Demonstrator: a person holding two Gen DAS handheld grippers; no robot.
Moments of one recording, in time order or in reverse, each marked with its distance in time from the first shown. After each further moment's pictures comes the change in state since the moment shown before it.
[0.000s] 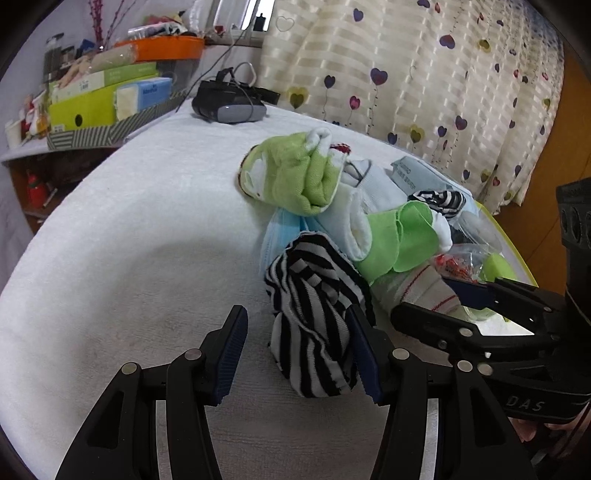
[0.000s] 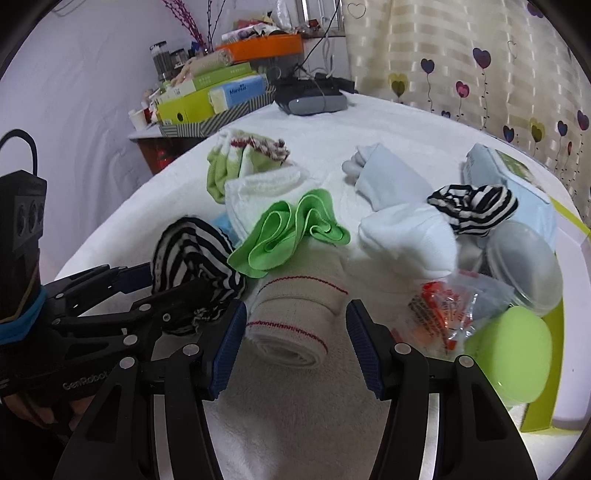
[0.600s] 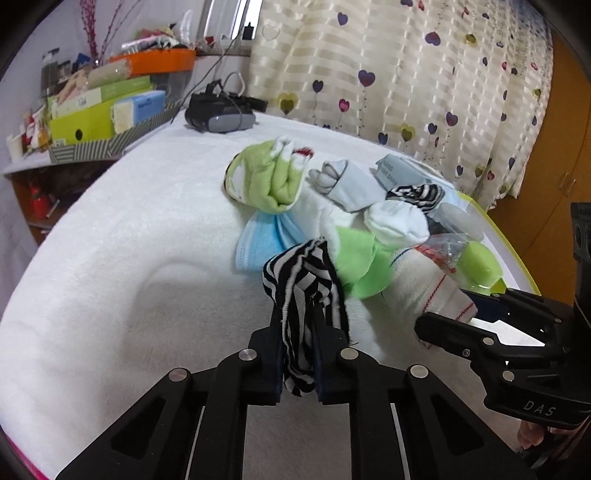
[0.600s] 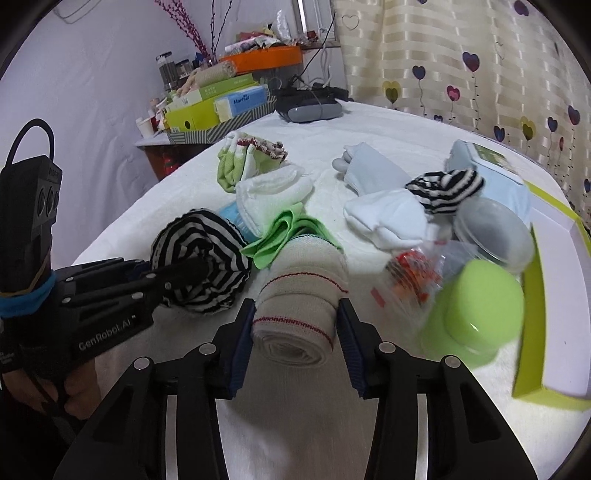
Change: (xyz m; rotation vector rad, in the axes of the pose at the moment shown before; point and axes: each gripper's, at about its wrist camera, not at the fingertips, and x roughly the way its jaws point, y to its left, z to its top) left arm -0.026 -0.025 -0.011 0.041 -0.028 0.021; right arm -0.037 -0.008 -0.028 0.019 -0.056 0.015
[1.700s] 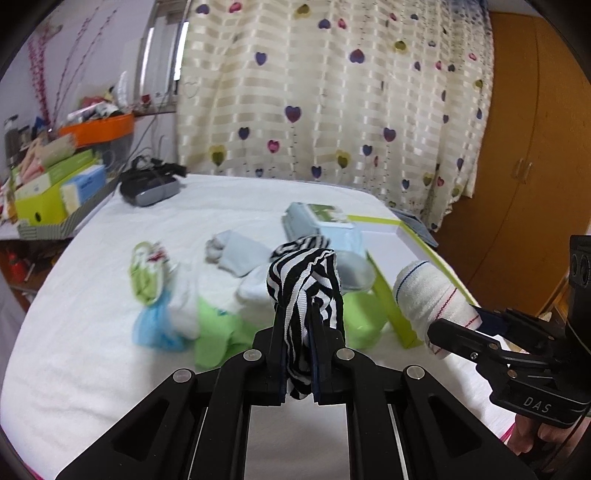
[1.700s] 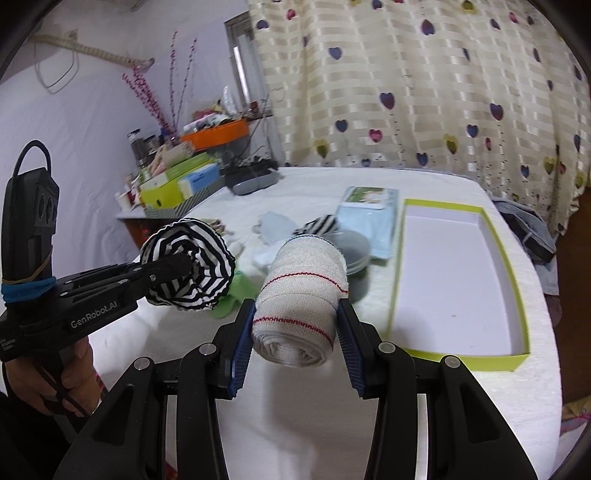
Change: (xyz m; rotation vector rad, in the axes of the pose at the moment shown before) left arm -0.041 -0.115 0.035 0.146 -0.123 -0.103; right arm -0.115 -0.078 -0.025 0.157 -0.235 -0.095
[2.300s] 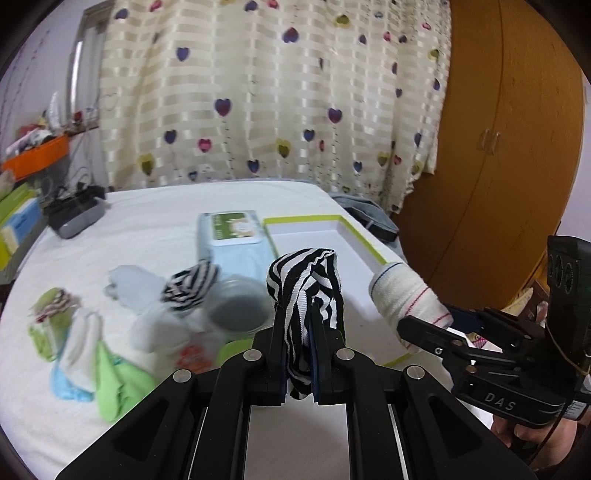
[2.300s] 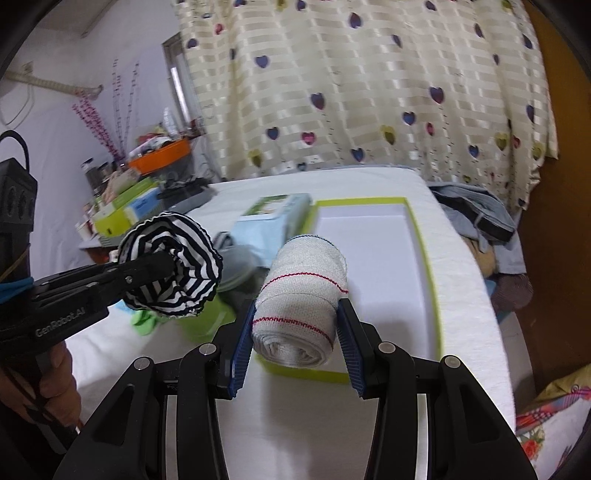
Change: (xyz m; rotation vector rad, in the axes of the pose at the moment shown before) left arm 0.062 -0.098 0.032 0.117 0.056 -0.125; right arm -0.008 -0.097 0.004 0.119 -0.014 -0.125
